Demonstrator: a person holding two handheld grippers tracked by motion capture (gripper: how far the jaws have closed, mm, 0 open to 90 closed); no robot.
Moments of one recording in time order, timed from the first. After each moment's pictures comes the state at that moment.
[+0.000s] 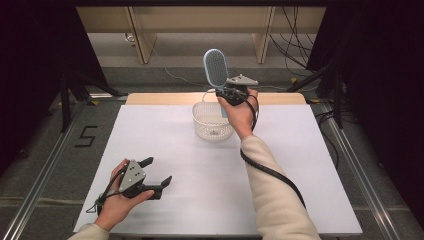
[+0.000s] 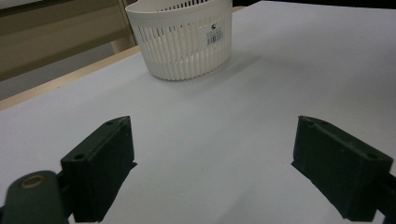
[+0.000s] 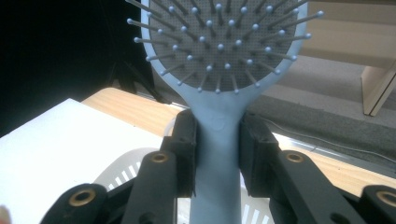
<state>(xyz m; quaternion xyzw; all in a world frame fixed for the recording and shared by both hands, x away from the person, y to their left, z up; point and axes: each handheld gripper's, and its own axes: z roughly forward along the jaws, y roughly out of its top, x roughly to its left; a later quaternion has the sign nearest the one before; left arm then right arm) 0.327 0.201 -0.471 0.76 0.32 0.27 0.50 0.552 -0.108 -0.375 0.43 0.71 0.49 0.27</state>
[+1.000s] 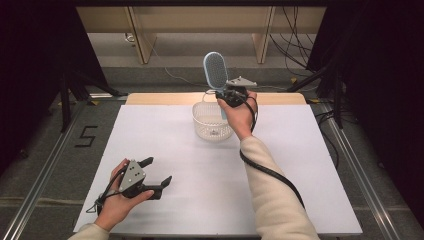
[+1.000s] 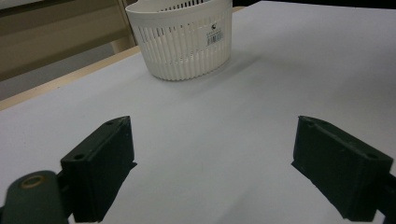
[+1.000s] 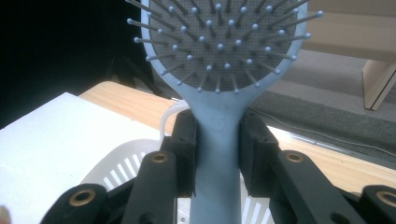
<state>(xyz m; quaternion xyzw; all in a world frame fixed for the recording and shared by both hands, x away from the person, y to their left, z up) 0.327 0.202 -0.471 0.76 0.32 0.27 0.50 0.555 -0.108 -0.384 0.43 0.71 0.48 0.26</state>
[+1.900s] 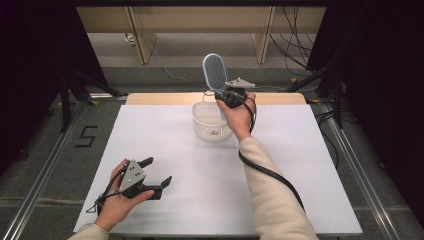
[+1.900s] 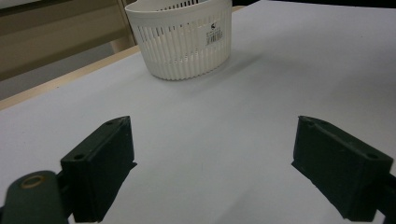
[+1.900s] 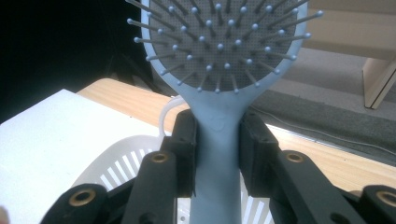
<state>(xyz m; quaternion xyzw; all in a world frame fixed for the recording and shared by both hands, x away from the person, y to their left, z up) 0.327 0.202 -0.471 0.76 0.32 0.27 0.50 0.556 -0.105 -0.391 0.44 0.72 0.48 0.26</state>
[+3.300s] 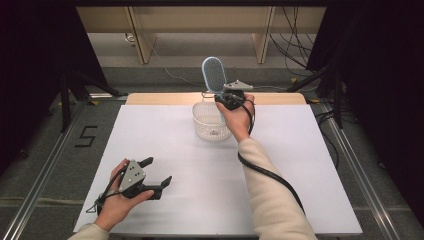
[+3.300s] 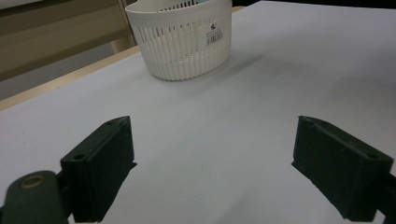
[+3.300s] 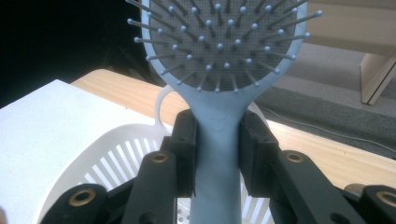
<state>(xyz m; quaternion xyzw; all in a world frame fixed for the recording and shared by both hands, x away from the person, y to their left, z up) 0.327 0.202 -0.471 0.76 0.32 0.27 0.50 0.558 -0.103 -0.400 0.44 0.72 0.47 0.26</state>
